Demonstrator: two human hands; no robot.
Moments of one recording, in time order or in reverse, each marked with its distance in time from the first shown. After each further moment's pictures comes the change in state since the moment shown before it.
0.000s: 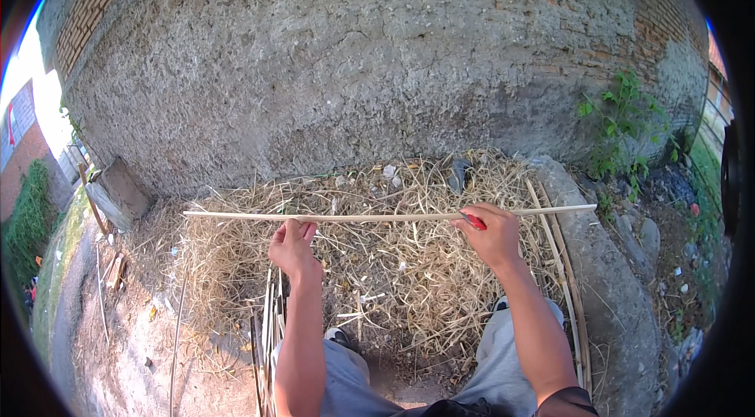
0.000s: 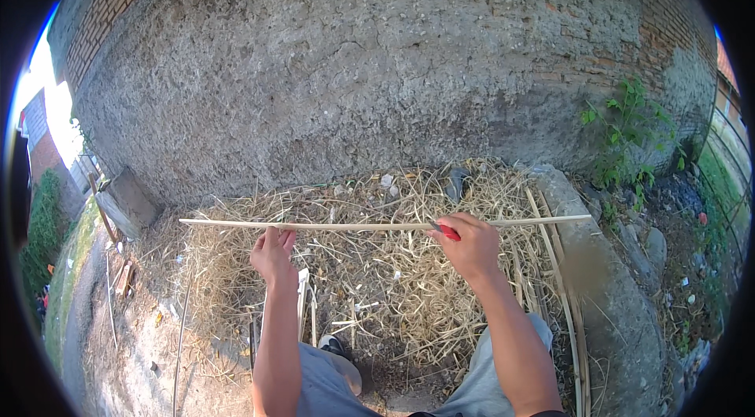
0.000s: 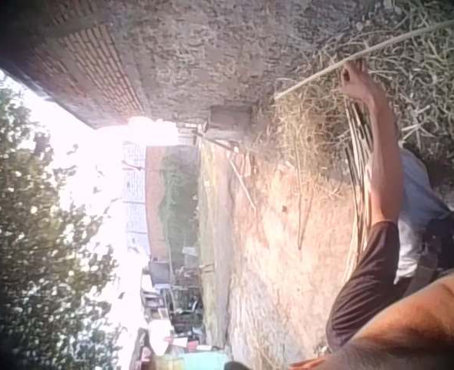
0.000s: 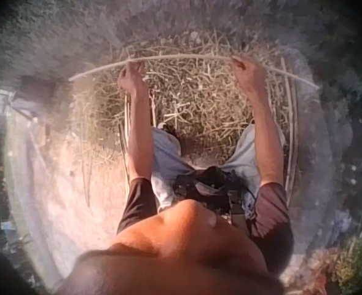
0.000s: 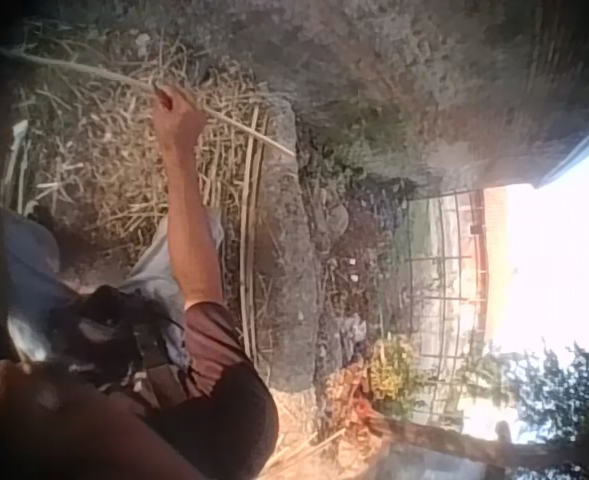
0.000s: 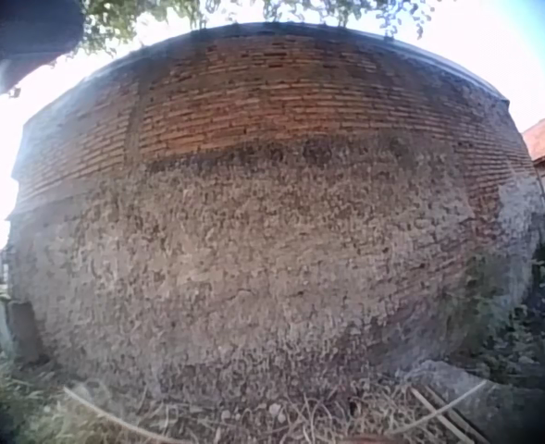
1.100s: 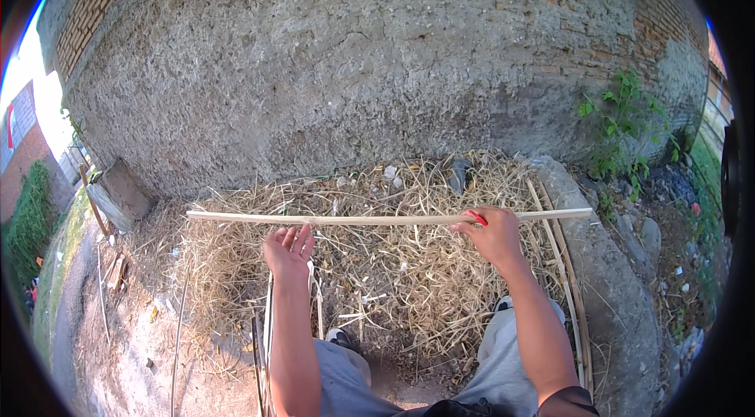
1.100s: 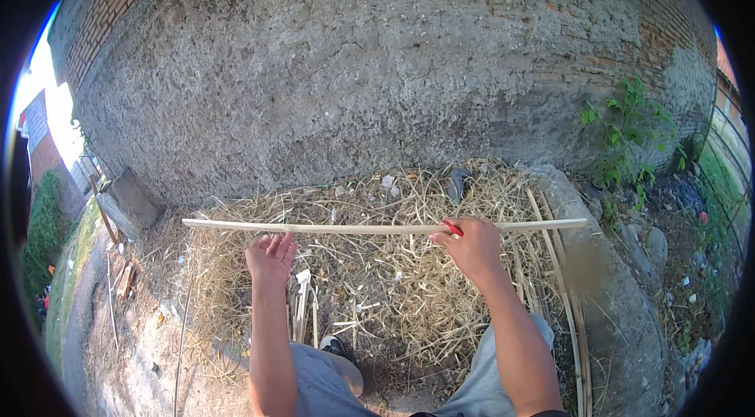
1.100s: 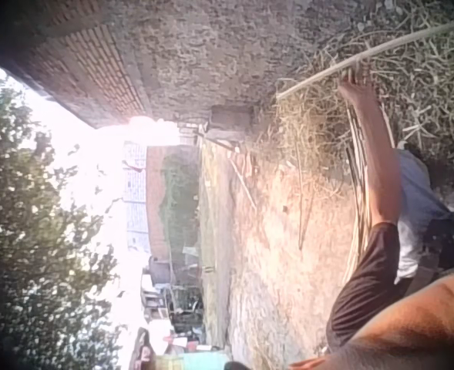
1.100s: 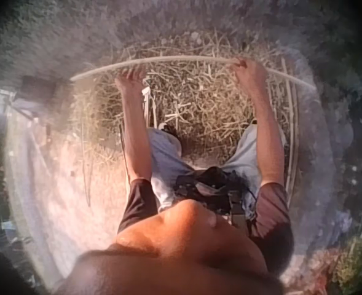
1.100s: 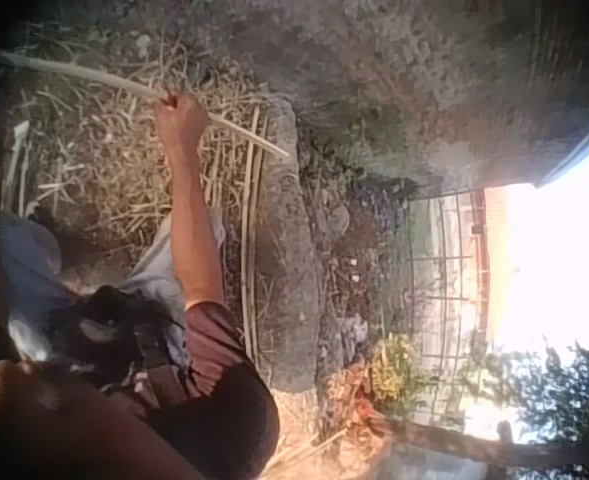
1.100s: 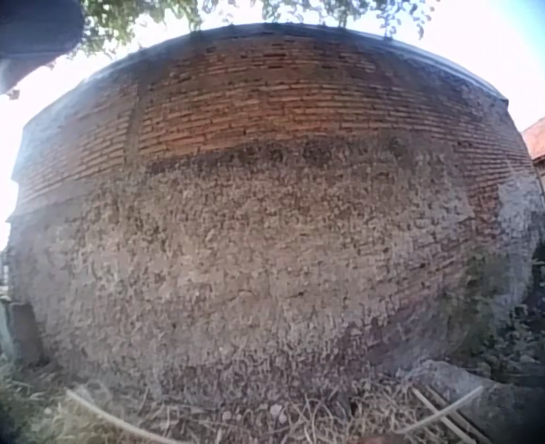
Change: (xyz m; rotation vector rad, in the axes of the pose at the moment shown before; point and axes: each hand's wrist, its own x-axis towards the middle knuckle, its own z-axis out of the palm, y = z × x) left_hand 0.026 0.011 -0.029 -0.112 0.030 -0.391; right_hand 0.006 -0.003 -0.009 -0.068 -0.258 0.271
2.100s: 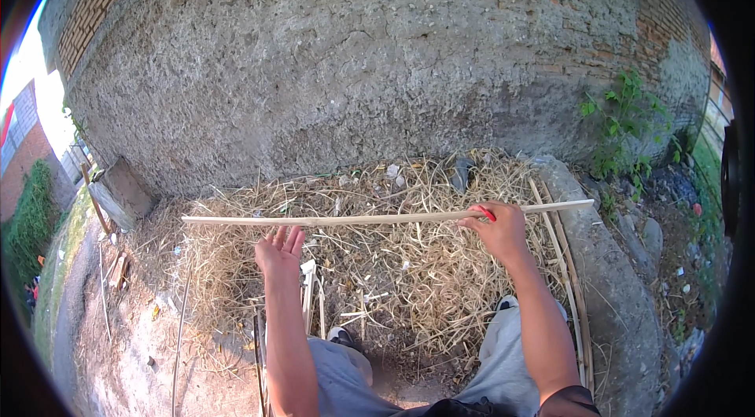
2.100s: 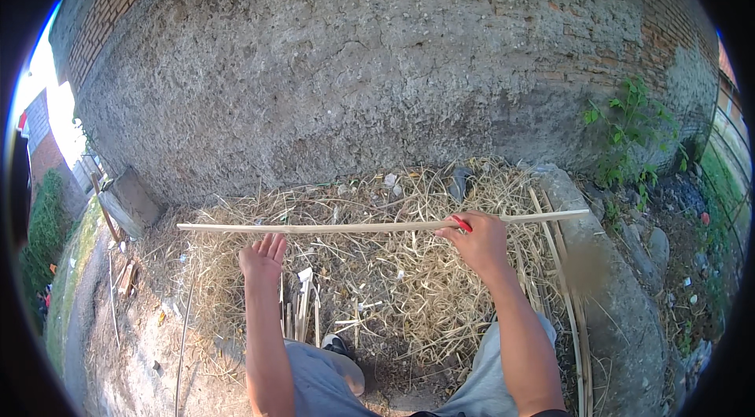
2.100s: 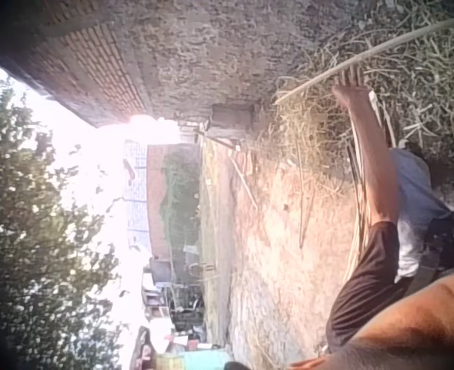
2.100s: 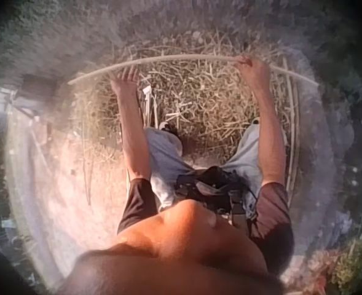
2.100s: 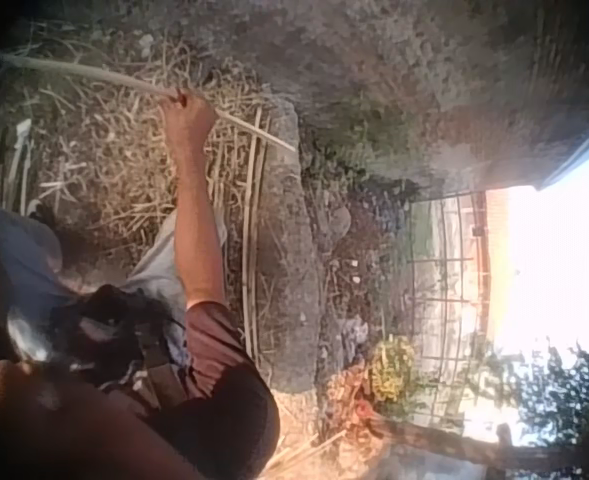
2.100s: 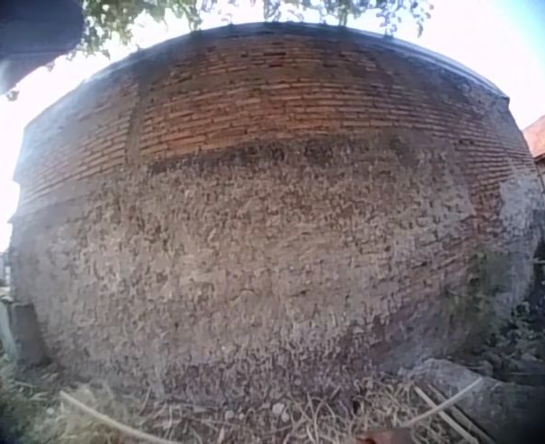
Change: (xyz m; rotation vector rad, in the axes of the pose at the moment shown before) left_hand -0.002 0.018 0.004 -0.193 0.101 -0.010; right_hand 0.002 0.004 -0.008 0.036 0.022 0.014
